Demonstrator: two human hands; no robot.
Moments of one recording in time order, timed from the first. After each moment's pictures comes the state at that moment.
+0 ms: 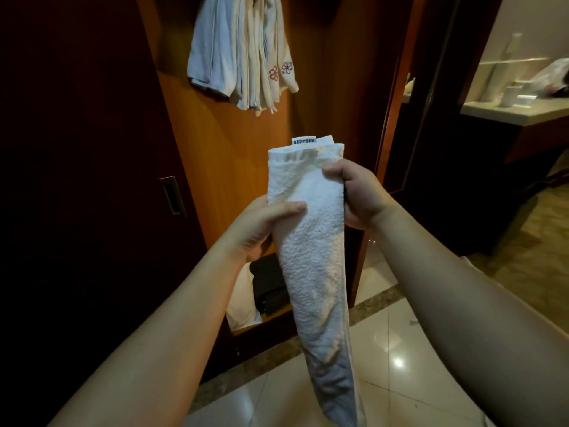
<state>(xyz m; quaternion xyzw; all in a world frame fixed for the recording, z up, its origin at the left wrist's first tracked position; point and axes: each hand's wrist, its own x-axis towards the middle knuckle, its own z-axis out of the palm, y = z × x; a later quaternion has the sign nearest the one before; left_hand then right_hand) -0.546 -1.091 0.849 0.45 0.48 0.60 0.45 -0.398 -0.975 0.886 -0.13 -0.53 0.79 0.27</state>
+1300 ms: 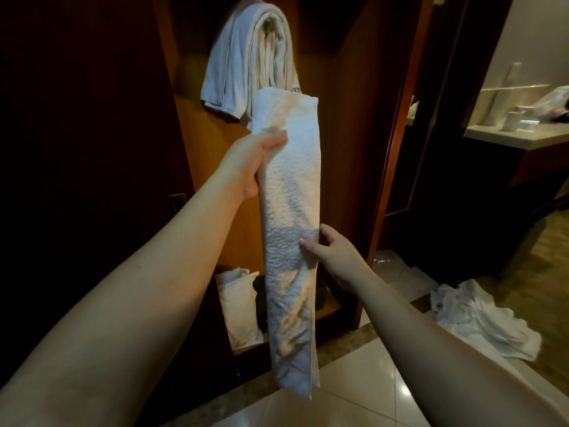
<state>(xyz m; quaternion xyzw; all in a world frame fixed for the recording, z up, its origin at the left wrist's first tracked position) -0.578 -1.056 0.962 0.36 0.51 0.69 0.37 -0.404 -0.986 0.808 -0.25 -0.73 0.56 0.29</state>
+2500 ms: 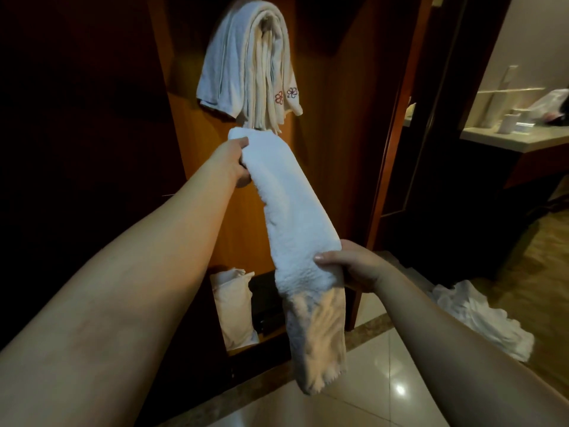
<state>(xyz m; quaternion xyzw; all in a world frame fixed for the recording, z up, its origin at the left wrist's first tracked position) -0.626 -1.009 0.961 0.08 0.51 0.75 0.42 -0.372 -0.963 0.818 -0.20 -0.65 0.72 0.13</state>
